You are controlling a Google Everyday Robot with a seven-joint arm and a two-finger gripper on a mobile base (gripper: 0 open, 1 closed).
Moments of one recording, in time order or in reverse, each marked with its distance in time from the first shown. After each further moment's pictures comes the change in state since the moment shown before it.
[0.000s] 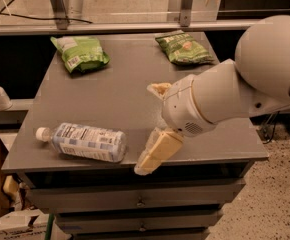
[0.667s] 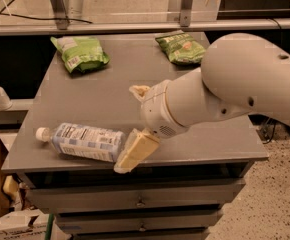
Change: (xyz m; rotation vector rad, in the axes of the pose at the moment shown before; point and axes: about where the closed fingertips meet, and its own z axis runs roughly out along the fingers) arm -0.018 -0.005 0.042 0.014 -0.034 -0.030
